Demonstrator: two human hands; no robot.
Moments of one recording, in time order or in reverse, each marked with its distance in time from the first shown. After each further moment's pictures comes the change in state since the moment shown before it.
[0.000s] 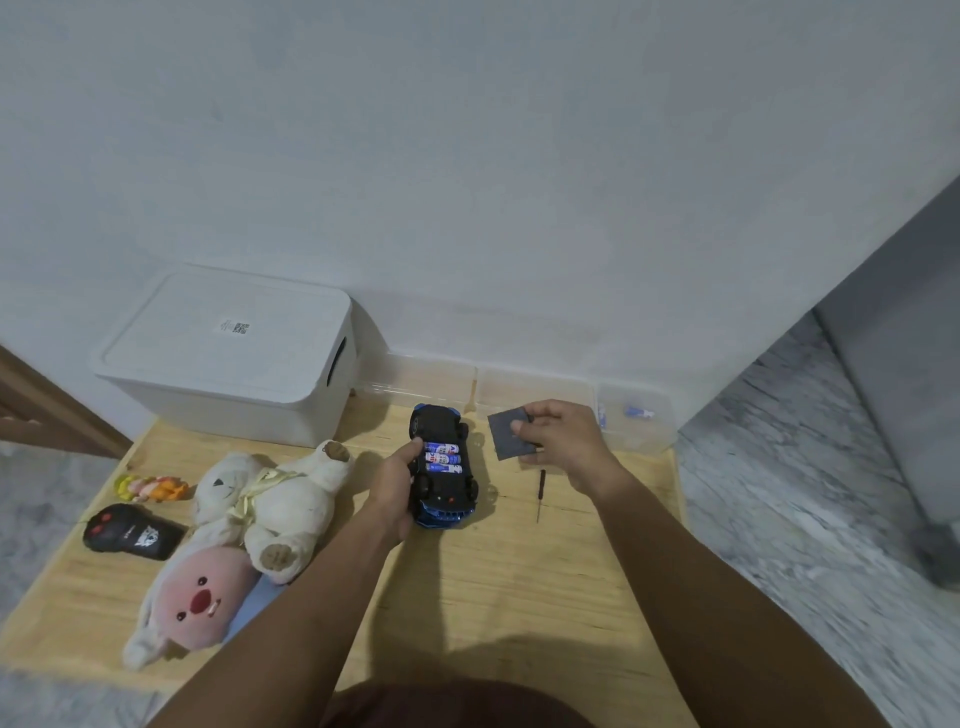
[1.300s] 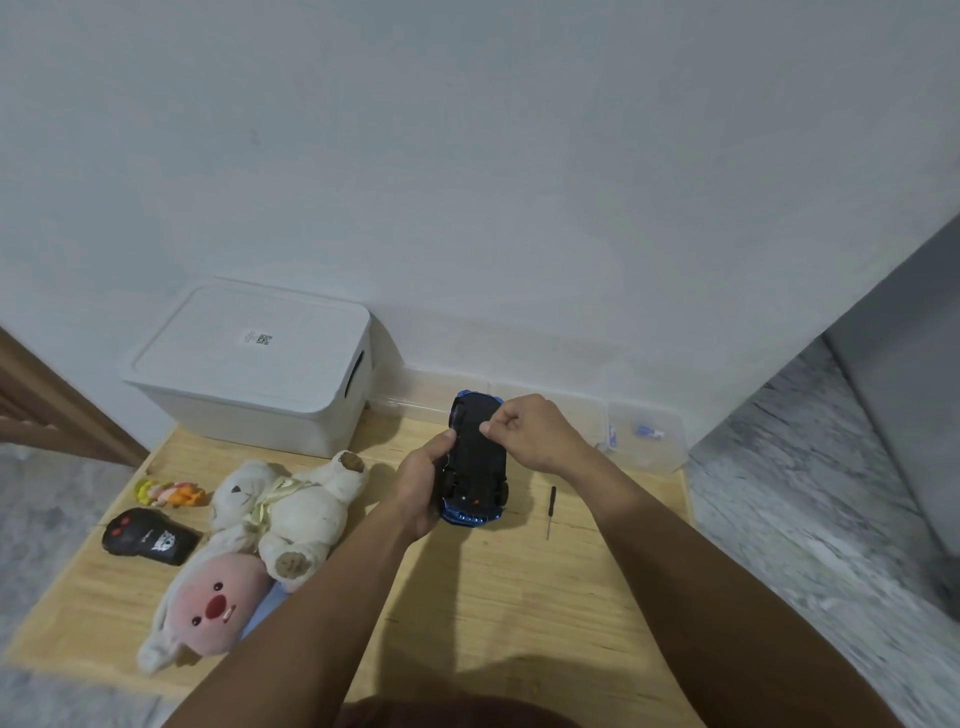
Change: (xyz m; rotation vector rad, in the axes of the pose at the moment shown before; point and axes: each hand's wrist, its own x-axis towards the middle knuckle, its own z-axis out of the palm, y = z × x) left_hand -0.015 0.018 0.018 0.042 -0.193 0.070; right_hand -0.006 -0.044 0.038 -0.751 -0.149 -0.304
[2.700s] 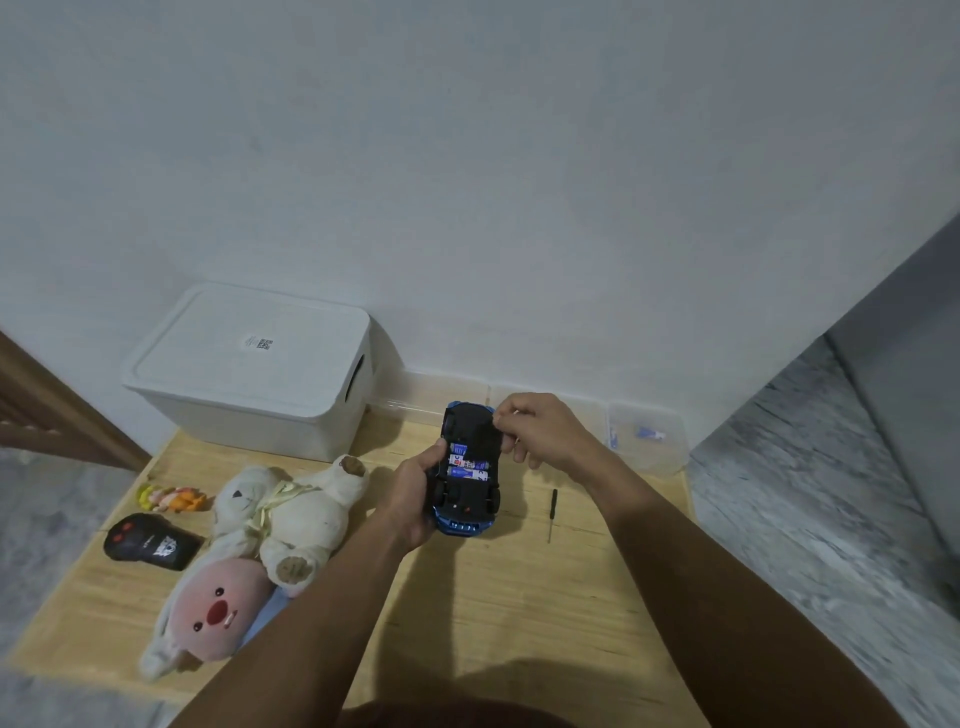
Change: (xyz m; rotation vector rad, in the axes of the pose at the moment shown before) left_hand 0.006 -0.006 -0.011 -0.068 0.013 -0.039; right_hand -0.005 0.001 -0.011 0.295 -0.054 0.098
